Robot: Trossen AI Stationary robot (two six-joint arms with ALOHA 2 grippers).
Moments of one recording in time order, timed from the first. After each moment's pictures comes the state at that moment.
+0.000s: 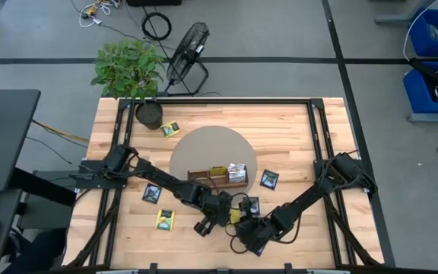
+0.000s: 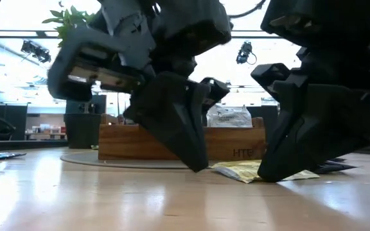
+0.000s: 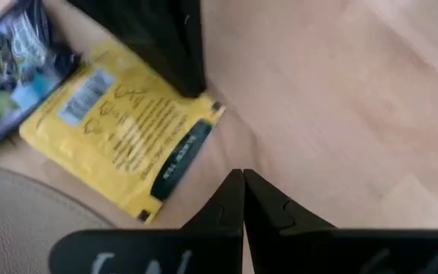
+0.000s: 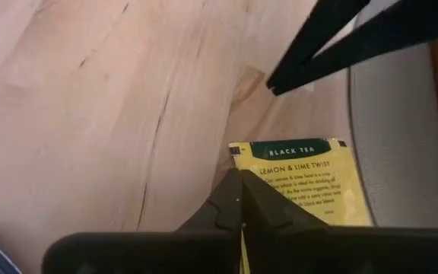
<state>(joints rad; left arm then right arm) -0.34 2.08 1.34 -0.22 0.12 0.30 0.65 2.04 1.11 -0.17 0.46 0.19</state>
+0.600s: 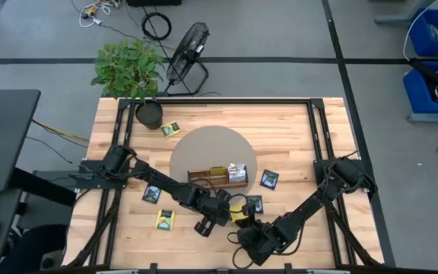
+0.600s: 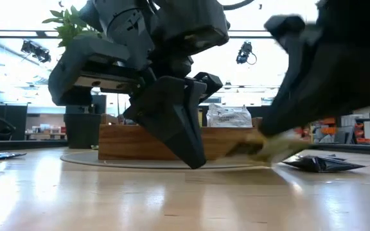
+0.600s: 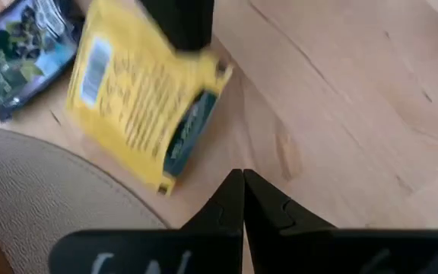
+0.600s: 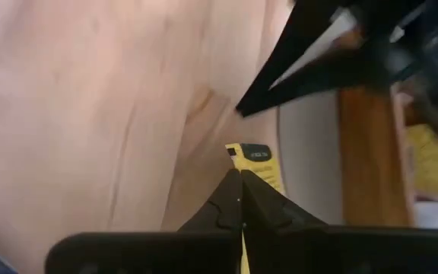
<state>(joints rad) -0.37 2.07 1.34 -0.26 -0.01 0.26 0.73 2.04 1.27 -0.40 0.71 0.19</state>
